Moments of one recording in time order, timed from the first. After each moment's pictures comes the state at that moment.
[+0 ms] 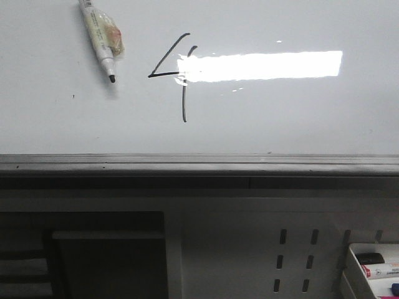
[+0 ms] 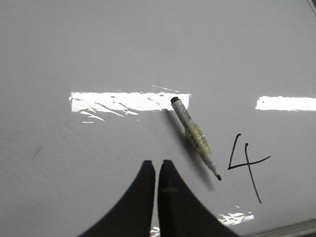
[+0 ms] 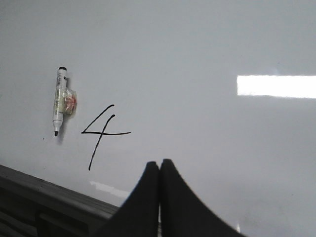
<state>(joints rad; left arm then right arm) -0.70 0.02 -0.17 -1.67 -0.31 1.61 0.10 0.10 -0.18 1.38 0.30 -1.35</state>
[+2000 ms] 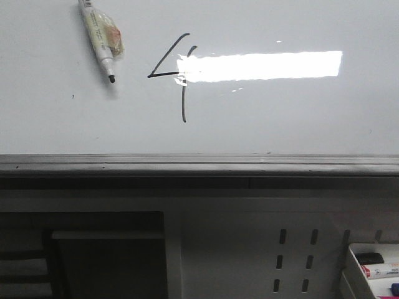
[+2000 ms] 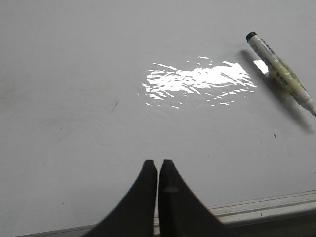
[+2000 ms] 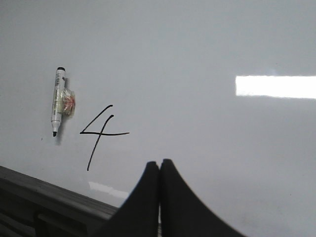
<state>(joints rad) -0.12 0.00 0.00 -0.08 0.01 0.13 0.10 0.10 -0.18 1.38 0.30 -1.36</state>
